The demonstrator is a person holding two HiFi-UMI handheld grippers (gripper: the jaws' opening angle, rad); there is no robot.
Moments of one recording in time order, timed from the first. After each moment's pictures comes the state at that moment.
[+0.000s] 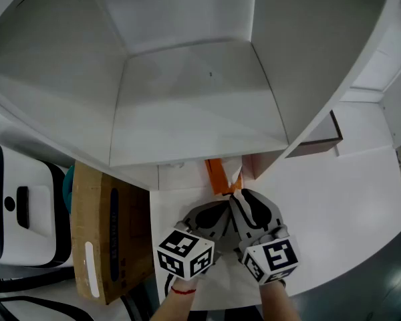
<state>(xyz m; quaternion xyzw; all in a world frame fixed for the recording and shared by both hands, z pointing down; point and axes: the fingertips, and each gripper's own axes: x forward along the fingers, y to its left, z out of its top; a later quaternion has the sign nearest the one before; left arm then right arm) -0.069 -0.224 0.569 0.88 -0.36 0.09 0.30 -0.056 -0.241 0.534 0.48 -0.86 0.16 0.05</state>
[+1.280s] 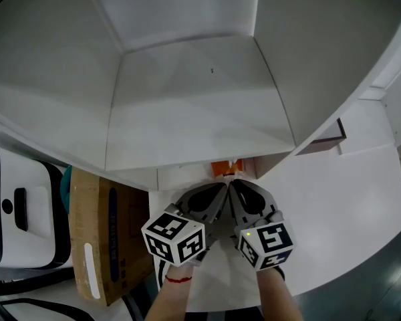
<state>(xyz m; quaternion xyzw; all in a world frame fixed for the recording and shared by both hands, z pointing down) -0.085 -0.266 0.559 0.88 -0.37 0.06 0.30 -0.066 -0.272 0.561 0.48 -0.85 0.18 0.09</state>
